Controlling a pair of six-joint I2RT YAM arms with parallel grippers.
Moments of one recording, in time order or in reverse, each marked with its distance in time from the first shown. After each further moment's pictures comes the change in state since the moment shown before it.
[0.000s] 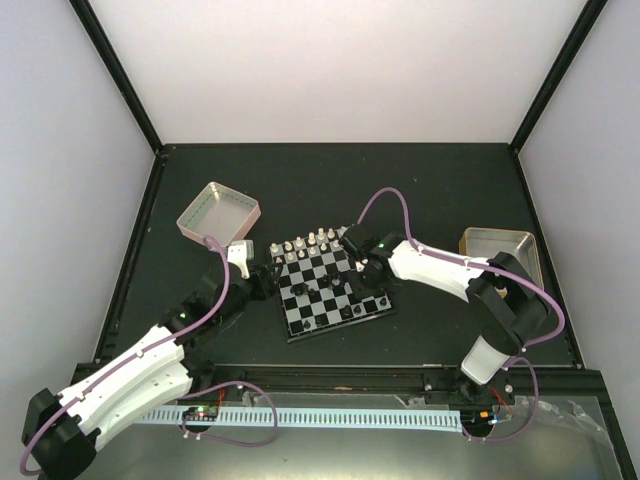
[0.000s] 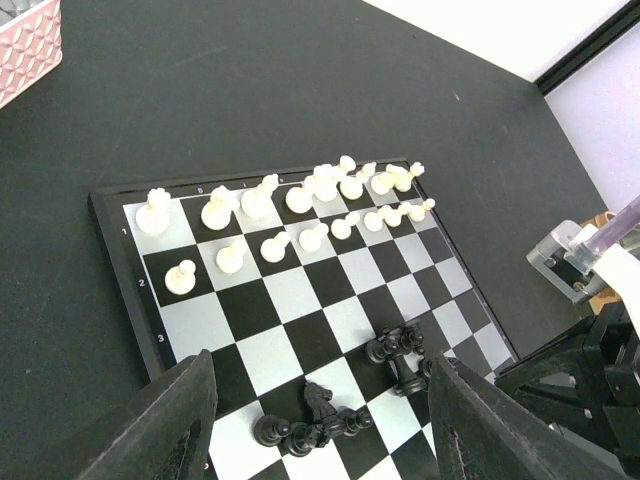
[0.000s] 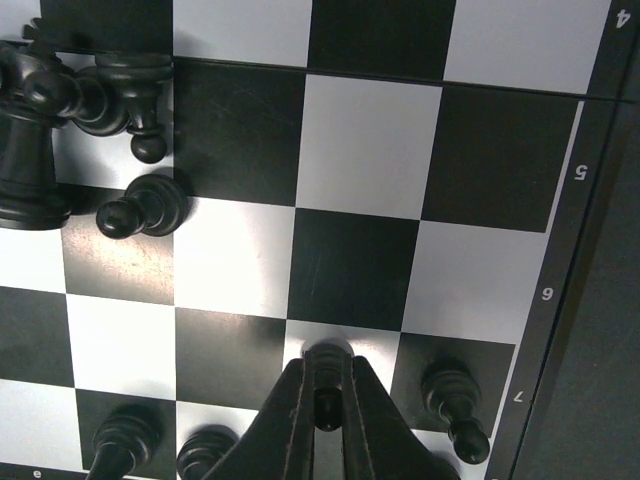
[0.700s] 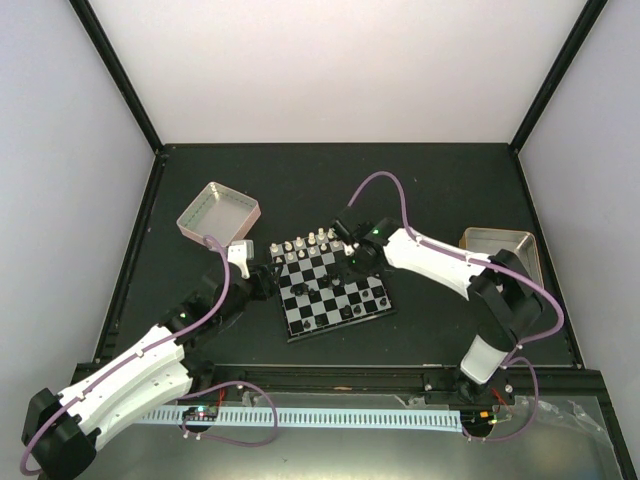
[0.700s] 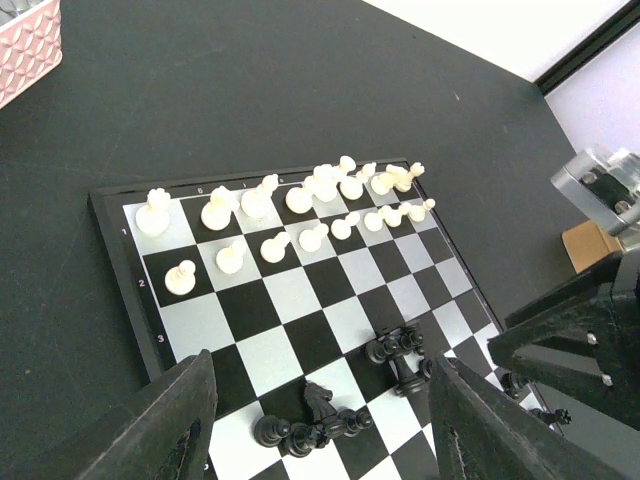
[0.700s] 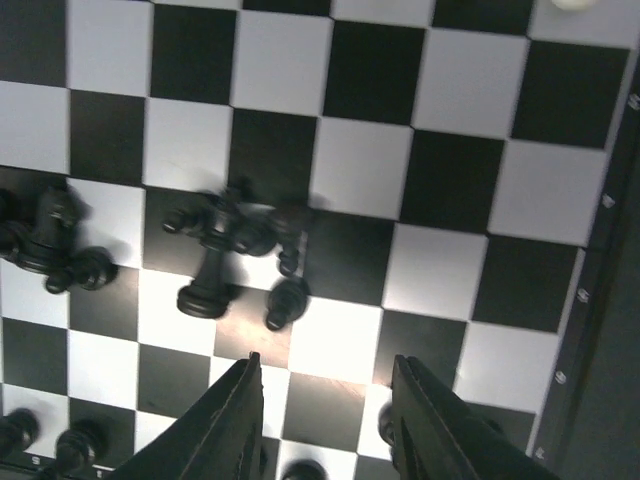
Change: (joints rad) left arm 0.000 0.002 0.000 0.002 0.000 0.000; right arm 0.004 0.018 0.151 -0.032 -0.017 -0.002
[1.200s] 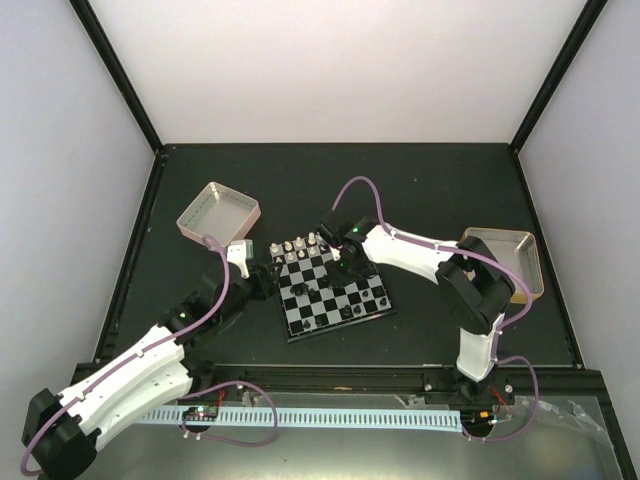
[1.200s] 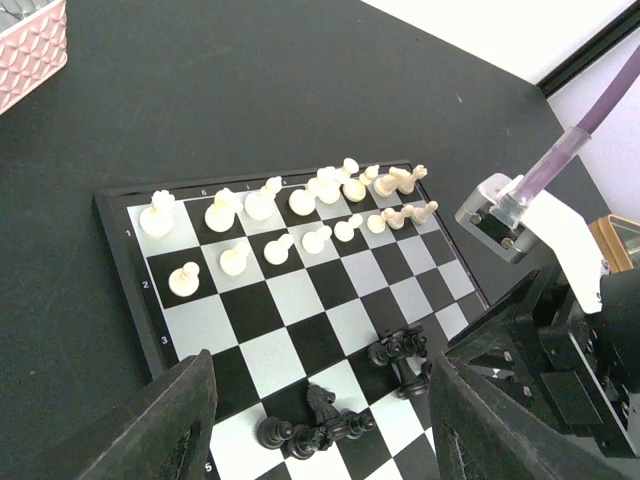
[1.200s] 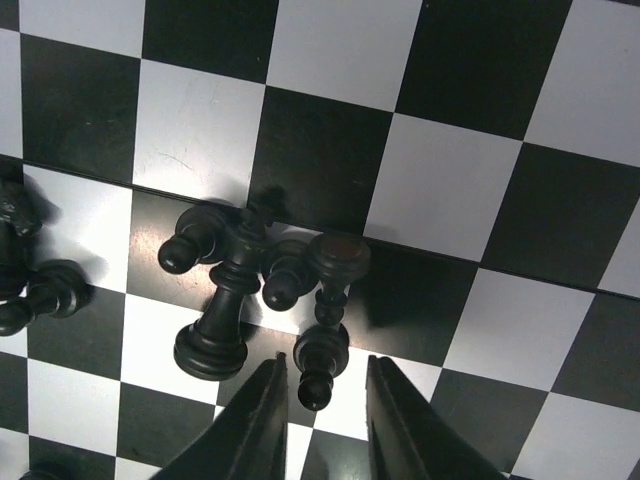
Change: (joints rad) left arm 0.005 0.000 0.000 0.000 -0.001 0.000; right arm 0.027 0.181 0.111 -0.034 -0.031 -0.069
